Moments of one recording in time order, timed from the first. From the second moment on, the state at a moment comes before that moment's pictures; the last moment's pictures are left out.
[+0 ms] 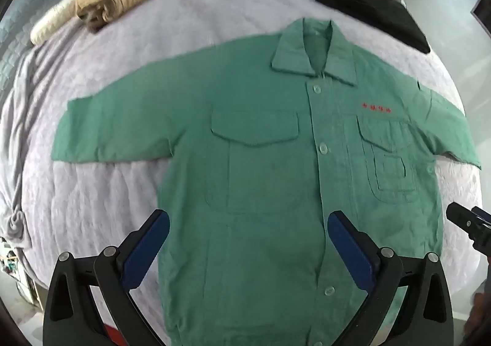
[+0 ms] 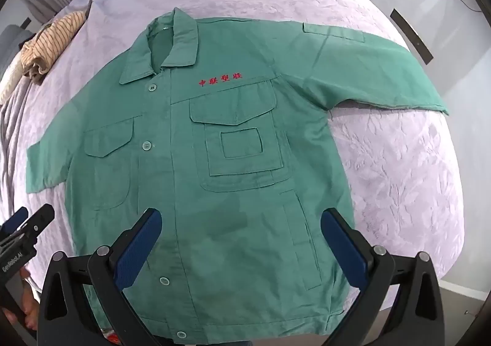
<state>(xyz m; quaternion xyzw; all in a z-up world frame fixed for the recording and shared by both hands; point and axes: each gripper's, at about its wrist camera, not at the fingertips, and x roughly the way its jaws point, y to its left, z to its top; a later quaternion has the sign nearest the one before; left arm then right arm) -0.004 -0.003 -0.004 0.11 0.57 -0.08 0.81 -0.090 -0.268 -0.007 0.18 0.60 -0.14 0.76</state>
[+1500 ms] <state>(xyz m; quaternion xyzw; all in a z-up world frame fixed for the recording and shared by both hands) 0.002 0.007 -0.022 0.06 0.64 -0.09 0.76 -0.075 -0.267 -0.017 0.16 0.64 -0.14 0.74</state>
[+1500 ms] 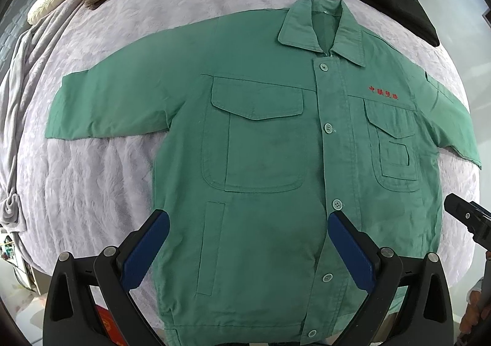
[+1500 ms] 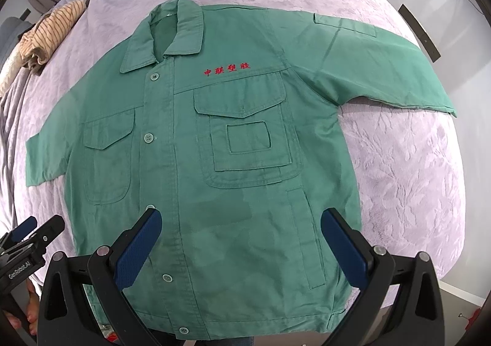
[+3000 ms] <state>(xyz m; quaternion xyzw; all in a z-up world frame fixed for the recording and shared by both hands) 0.006 0.003 -0.026 0.07 0.65 -0.09 0.75 -0.070 -0.265 -0.019 0.15 0.64 -0.14 0.74</state>
